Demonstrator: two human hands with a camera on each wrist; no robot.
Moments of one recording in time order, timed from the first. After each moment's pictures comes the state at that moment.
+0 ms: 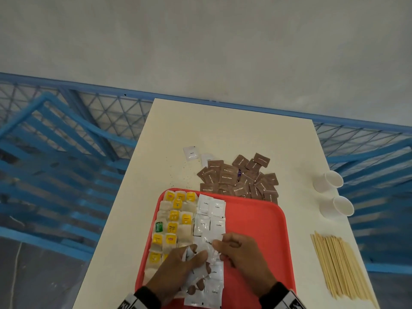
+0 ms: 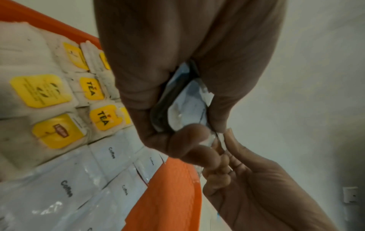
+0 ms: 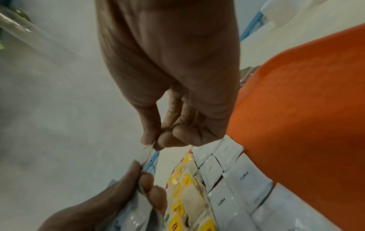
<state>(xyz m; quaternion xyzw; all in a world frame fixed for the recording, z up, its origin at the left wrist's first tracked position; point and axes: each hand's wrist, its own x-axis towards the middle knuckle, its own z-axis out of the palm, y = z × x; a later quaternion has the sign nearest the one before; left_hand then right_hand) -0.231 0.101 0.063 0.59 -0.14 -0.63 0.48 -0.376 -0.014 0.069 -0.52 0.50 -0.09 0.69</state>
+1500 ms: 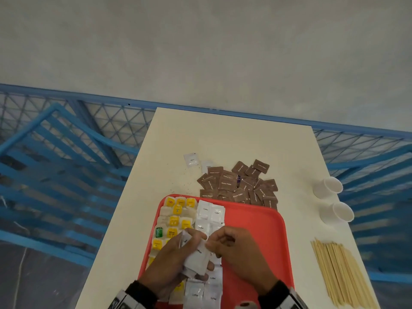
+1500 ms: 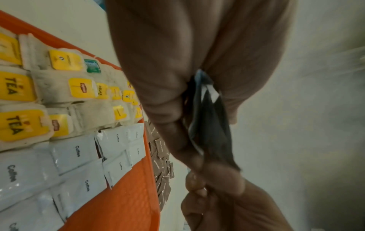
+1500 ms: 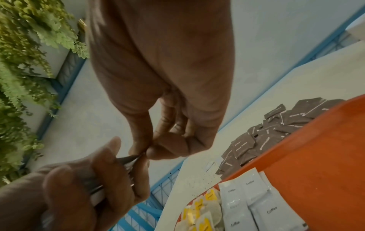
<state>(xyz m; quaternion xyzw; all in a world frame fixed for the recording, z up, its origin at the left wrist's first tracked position) -0.219 0.086 0.097 0.51 -0.09 -0.66 0.54 -0.361 -0.024 0.107 -0.66 0.41 -0.10 0.63</state>
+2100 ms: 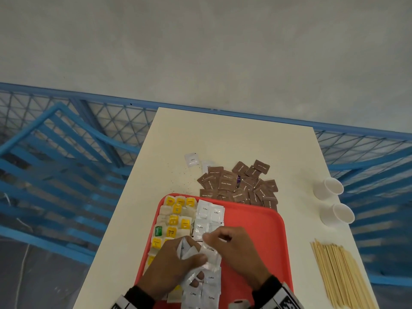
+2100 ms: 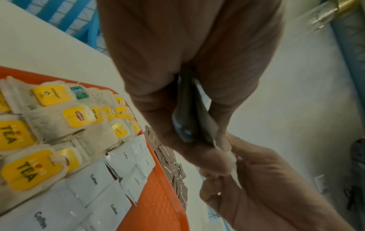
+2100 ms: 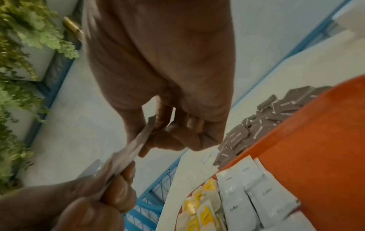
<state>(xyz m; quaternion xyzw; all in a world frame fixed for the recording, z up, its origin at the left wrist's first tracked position) -0.225 0.096 0.096 0.68 -0.24 -0.52 0.46 -0.360 -0.027 0.099 -0.67 0.39 -0.12 0.62</state>
